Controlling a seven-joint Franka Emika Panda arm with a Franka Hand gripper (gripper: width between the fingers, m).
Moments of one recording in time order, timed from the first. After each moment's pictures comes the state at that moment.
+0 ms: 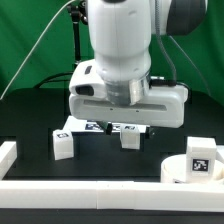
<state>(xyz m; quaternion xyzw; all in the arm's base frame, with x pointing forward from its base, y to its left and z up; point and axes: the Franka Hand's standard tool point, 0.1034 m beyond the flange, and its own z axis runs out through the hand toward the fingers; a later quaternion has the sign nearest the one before) 0.483 0.001 0.028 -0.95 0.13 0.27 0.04</state>
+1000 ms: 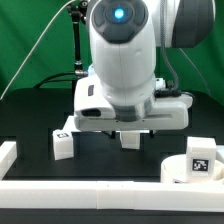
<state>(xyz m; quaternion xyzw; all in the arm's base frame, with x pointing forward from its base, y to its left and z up) 0.470 0.014 0.019 -0.92 0.05 0.37 0.07</state>
